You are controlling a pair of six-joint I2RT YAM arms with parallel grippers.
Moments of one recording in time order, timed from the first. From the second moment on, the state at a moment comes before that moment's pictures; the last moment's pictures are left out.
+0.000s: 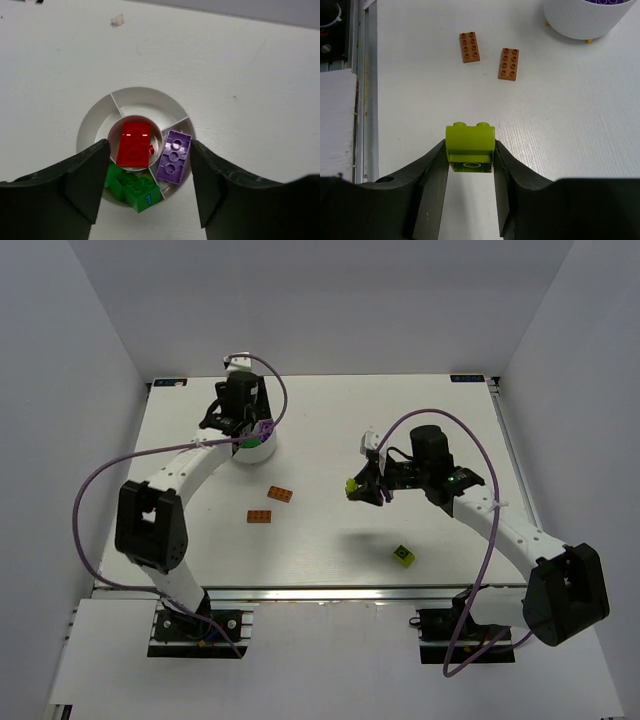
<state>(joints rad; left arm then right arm) -0.33 1.75 1.42 -0.17 -0.44 -0.25 0.49 1.26 0.89 -0.17 -0.88 -0.45</state>
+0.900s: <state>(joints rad) -0.33 1.27 0.84 0.26 0.52 -0.49 0.49 1.34 0.88 -0.06 -0.86 -0.31</state>
